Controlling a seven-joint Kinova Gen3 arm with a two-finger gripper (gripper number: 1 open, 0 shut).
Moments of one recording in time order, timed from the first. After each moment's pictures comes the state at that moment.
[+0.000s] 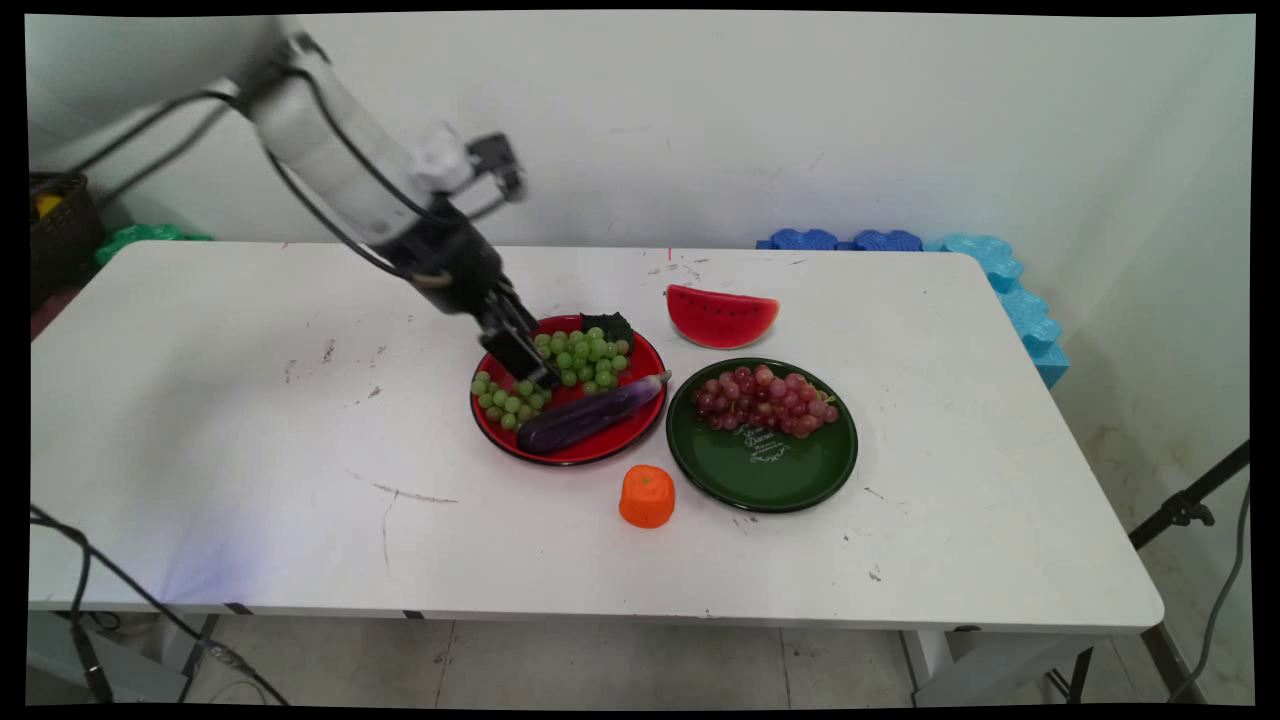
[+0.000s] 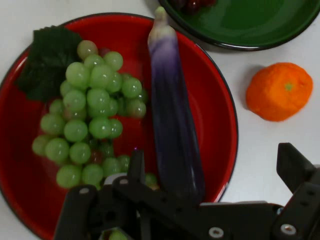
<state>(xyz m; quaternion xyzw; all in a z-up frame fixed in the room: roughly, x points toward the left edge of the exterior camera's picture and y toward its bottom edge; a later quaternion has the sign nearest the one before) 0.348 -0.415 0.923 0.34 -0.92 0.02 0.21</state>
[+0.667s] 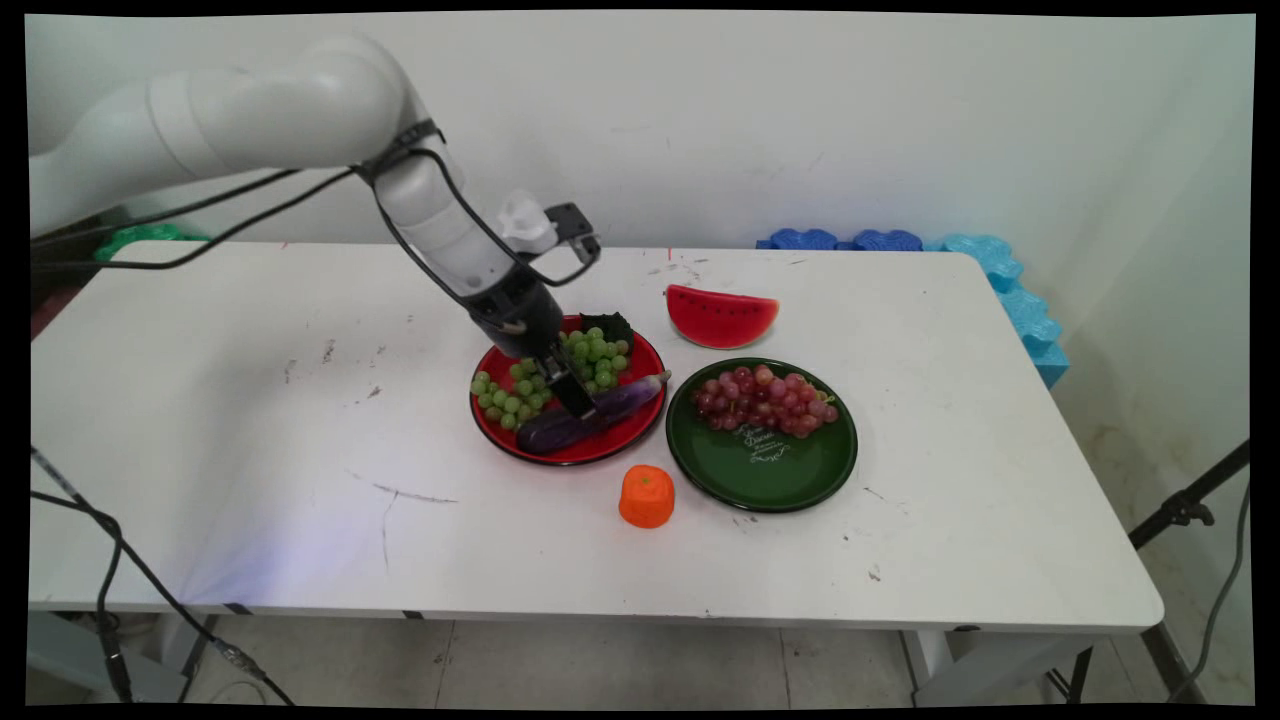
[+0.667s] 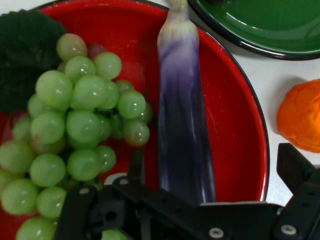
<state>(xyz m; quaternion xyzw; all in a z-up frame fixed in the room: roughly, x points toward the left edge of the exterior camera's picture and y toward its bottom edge) 0.308 -0.452 0.855 0.37 -0.91 -0.01 0.18</state>
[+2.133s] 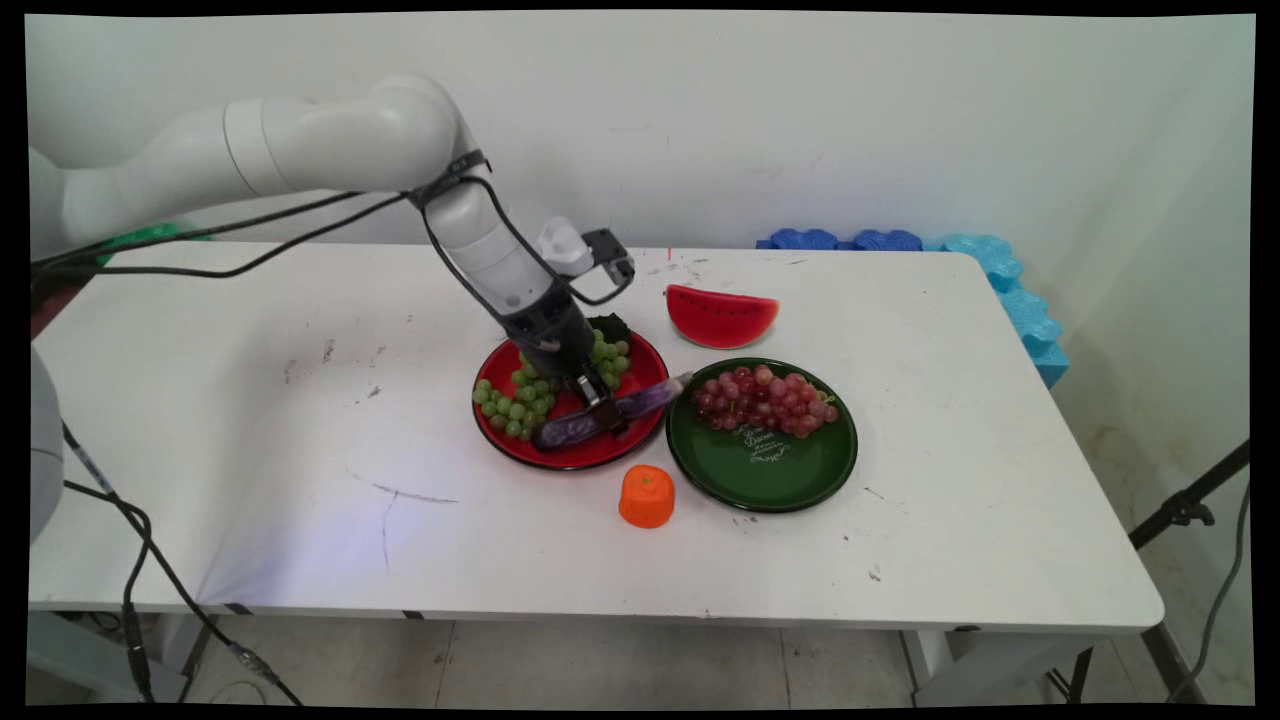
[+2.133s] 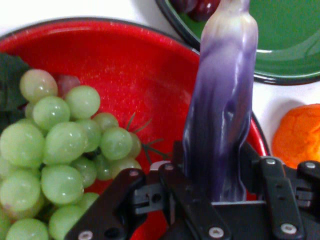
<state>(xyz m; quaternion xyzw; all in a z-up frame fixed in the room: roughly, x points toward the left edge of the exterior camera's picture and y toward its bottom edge) 0.285 -0.470 0.830 0.35 -0.92 -0.03 0.18</state>
